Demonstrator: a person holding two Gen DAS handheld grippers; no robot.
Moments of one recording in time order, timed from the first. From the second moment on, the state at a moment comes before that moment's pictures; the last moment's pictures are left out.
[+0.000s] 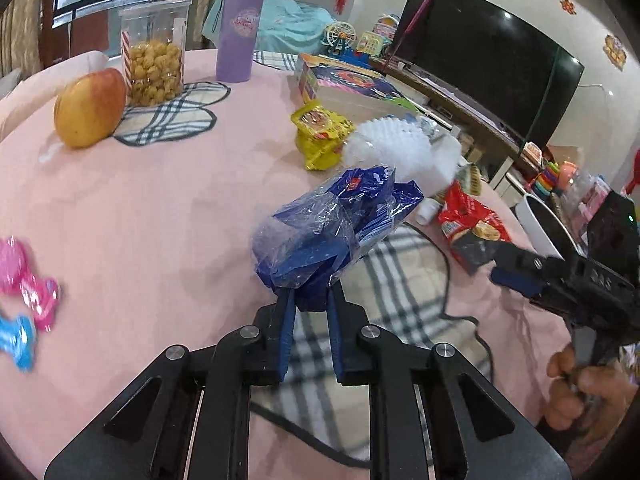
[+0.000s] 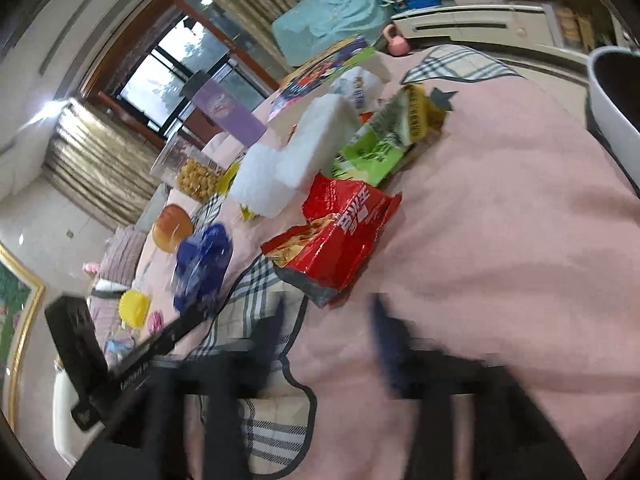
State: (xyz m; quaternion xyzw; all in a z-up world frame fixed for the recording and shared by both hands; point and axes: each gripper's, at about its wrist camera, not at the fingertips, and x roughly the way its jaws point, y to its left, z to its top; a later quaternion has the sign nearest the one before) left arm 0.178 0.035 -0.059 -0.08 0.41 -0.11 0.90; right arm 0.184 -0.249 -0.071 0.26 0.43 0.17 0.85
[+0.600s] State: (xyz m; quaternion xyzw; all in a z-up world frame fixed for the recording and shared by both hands) left arm 0.155 0.006 -0.049 -0.11 0.41 -0.15 0.90; right arm 0.200 -0.255 -0.079 0.30 0.43 0.17 0.84
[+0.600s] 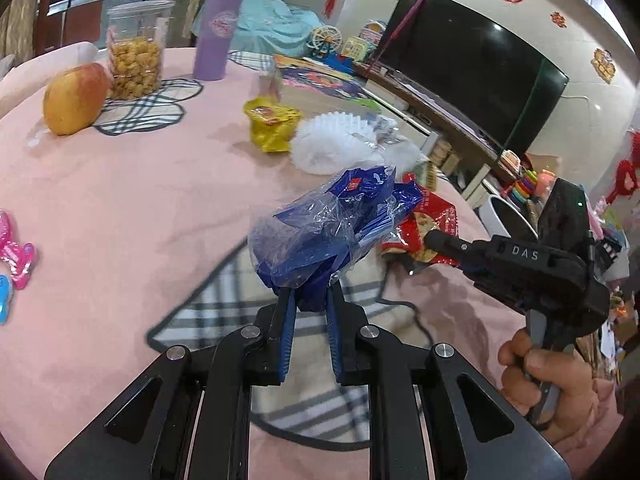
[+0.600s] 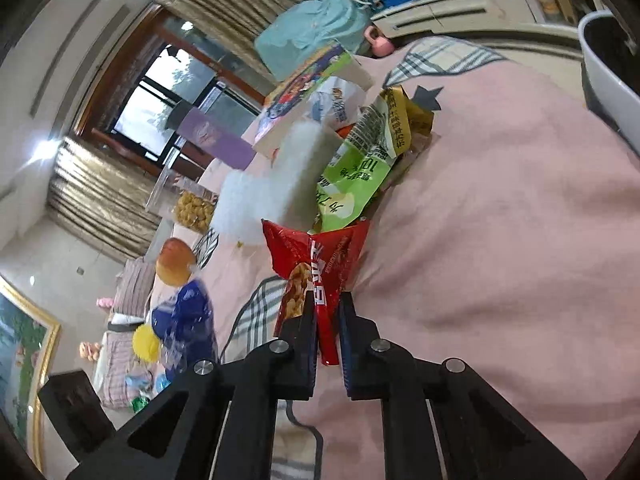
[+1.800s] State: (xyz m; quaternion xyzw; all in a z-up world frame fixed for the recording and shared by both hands) left arm 0.172 -0.200 -0.018 -0.01 0.40 -0.29 0.87; right arm 0.116 -0.422 -0.031 0.26 0.34 0.02 0.91
